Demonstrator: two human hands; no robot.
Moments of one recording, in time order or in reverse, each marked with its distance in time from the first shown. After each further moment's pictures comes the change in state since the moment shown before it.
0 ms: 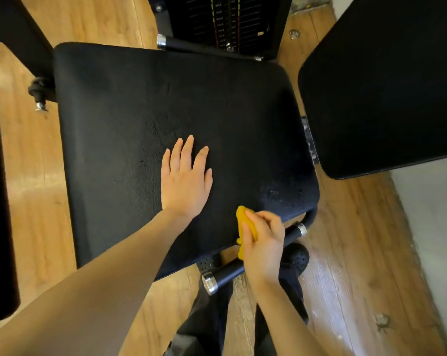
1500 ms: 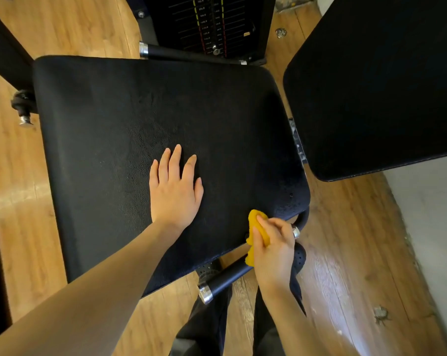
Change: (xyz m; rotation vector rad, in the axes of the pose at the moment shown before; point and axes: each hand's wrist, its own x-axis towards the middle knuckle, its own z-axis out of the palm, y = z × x) left_hand 0.000 0.002 -0.001 -0.003 0.019 0.008; right_hand 0.008 0.019 -0.022 -0.120 0.059 0.127
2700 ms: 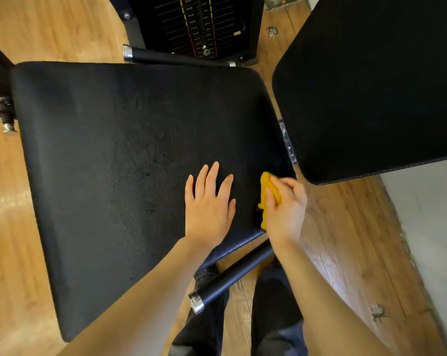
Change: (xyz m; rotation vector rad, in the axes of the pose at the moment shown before) left_hand -0.010 0.075 0.013 -0.102 -0.085 0.142; right_hand 0.092 -0.002 -0.016 -0.057 0.088 -0.078
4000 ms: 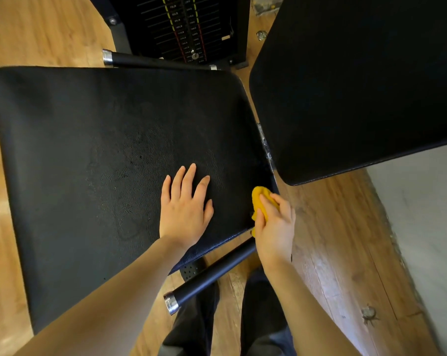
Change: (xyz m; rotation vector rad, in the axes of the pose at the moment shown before) left_hand -0.001 0.002 0.005 0.137 -0.028 -0.001; right_hand -0.021 0.035 -0.023 -0.093 -0.069 -0.030
